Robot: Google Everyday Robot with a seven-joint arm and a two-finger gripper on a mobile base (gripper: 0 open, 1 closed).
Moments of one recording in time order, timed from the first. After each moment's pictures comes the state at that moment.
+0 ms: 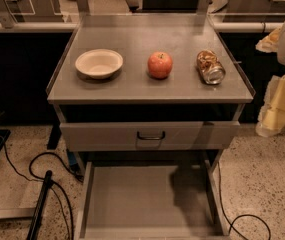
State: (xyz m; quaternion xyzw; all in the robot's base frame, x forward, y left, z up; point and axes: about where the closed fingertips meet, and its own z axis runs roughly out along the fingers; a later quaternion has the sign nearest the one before) arm 0.438 -0.216 0.979 -0.60 0.78 -0.04 0.16
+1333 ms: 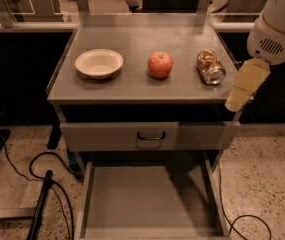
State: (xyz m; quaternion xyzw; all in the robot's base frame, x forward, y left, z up) arm 0.513 -0.239 0.942 -0.46 0.88 -0.07 0.12
